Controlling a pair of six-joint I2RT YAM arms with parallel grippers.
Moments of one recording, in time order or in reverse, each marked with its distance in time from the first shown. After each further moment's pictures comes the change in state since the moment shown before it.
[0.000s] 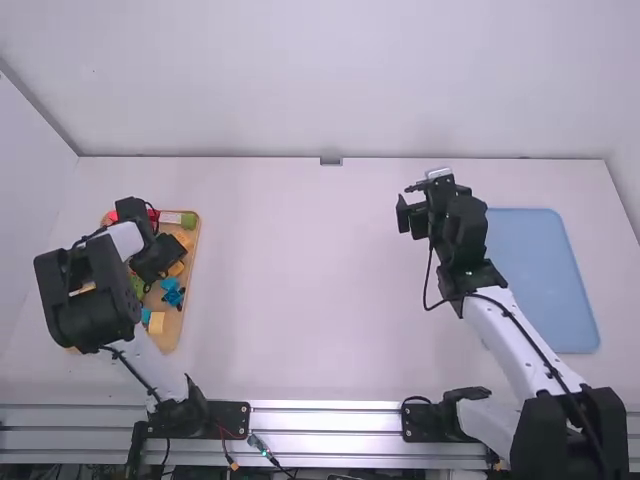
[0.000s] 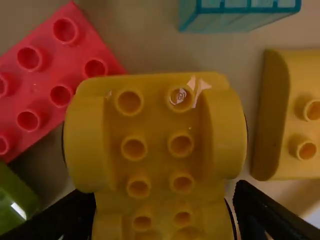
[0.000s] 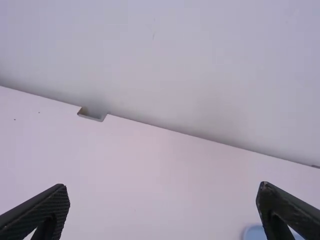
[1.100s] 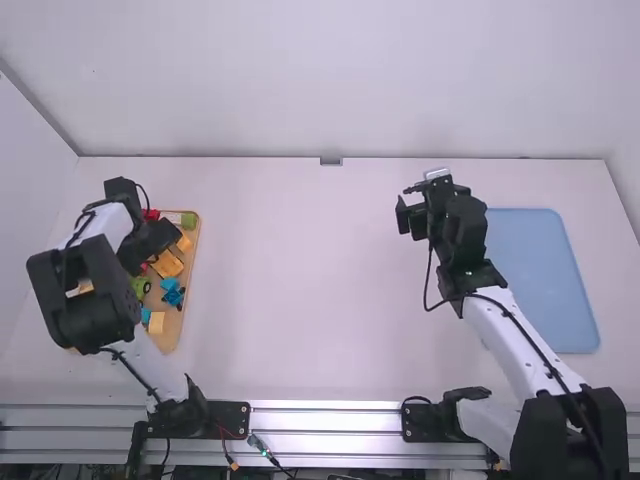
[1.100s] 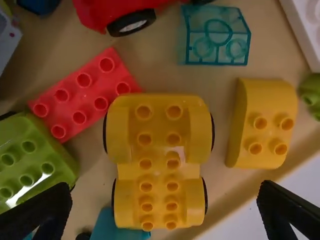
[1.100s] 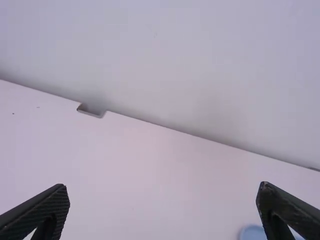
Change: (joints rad) left arm 0.000 -0.002 0.195 -0.240 -0.035 -0.046; right arm 0.000 0.000 0.000 -0.008 -0.001 -0.028
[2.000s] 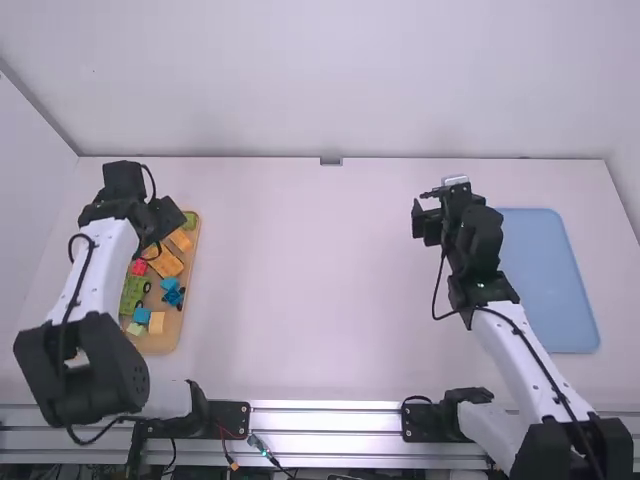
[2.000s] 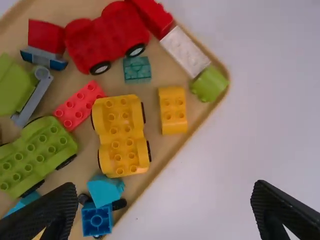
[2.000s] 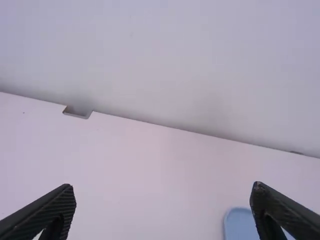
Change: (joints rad) left arm -0.128 -0.376 -0.080 -0.019 -0.072 0.008; right arm -0.063 -0.085 -0.050 -0.019 -0.007 0.031
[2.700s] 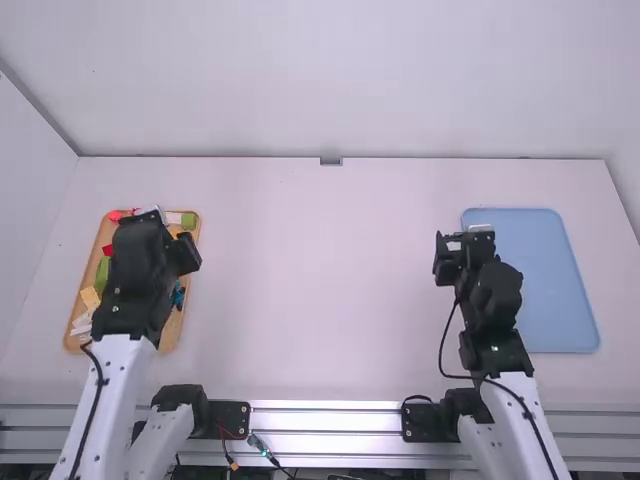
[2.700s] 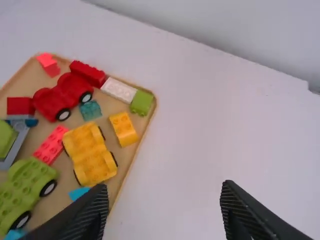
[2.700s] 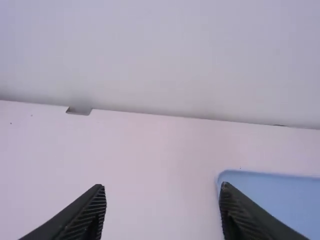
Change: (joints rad) left arm -0.186 -0.632 -0.446 0.259 -0.021 0.187; right arm -0.043 -0.408 -0.246 -0.100 -0.006 0.088
